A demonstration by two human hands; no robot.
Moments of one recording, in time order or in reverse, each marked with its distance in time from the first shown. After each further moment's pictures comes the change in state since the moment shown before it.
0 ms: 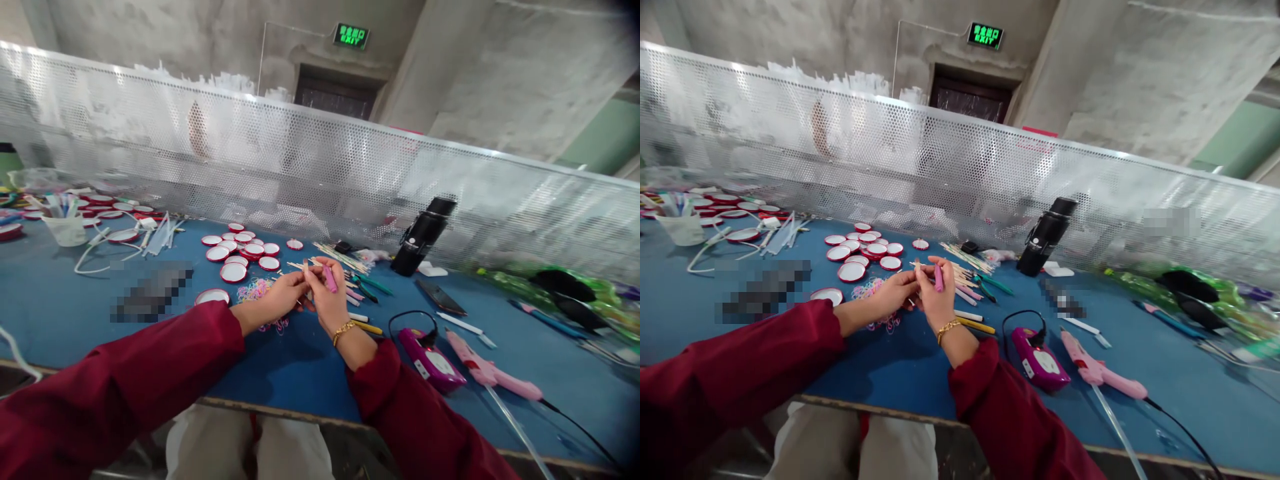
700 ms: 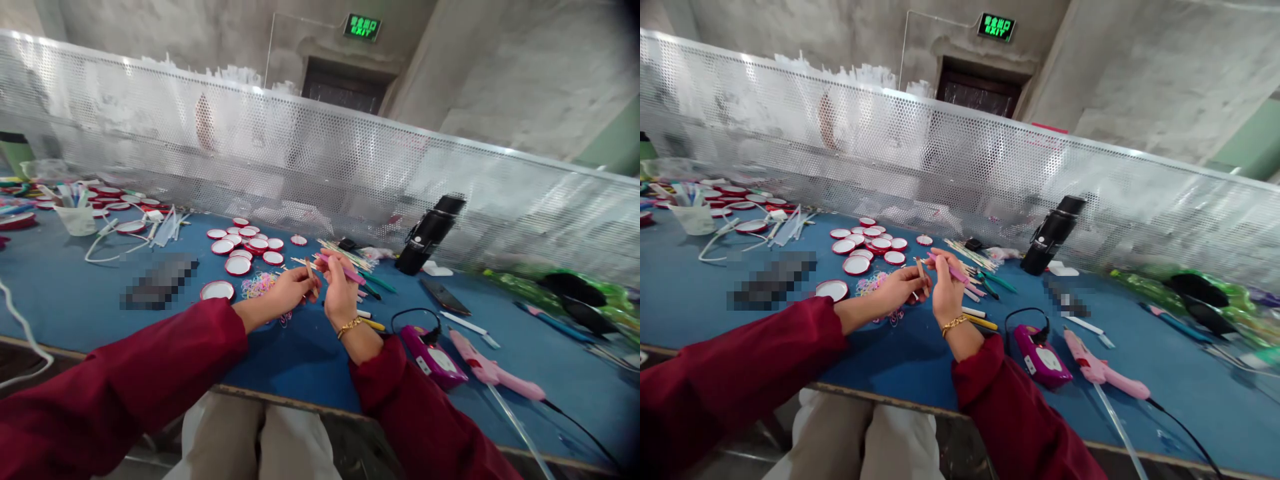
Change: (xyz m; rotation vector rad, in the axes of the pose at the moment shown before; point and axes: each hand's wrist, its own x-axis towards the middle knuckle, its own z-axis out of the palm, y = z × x) left_hand -0.004 -0.007 0.000 -0.015 0.052 0.057; right_hand 0.003 -0.012 -0.005 -0.008 0.047 -0.067
